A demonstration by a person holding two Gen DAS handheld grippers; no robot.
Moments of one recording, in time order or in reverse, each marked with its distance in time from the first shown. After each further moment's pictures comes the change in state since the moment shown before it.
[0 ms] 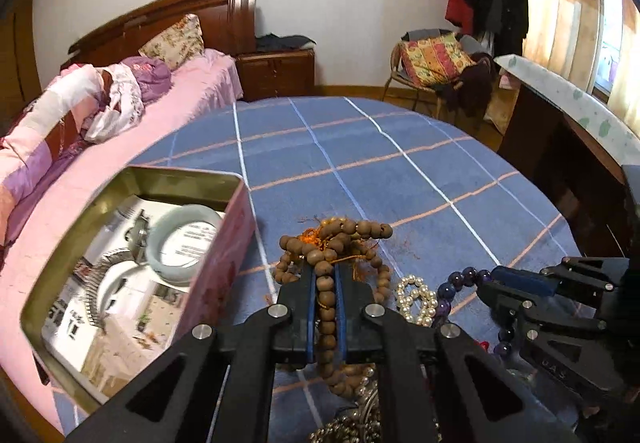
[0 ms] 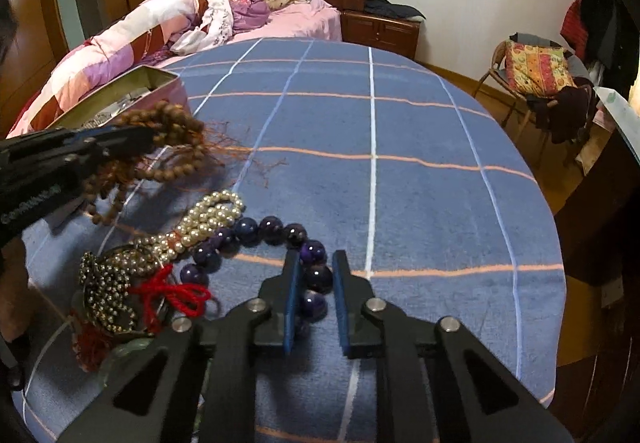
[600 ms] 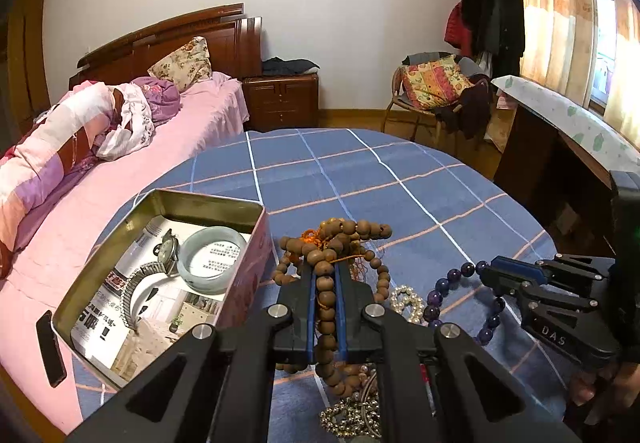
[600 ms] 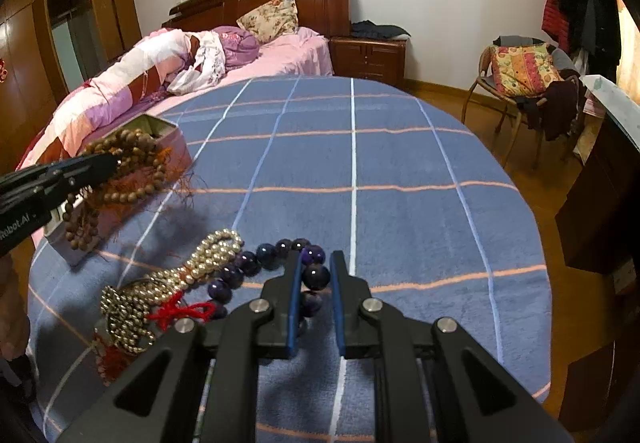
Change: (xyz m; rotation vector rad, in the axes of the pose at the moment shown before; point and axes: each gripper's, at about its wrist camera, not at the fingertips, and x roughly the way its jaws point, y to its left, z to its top) left arm -0.032 0.006 0.004 -0.002 -0.077 0.010; right arm -0.019 -0.007 0.010 0.081 -0.113 0.020
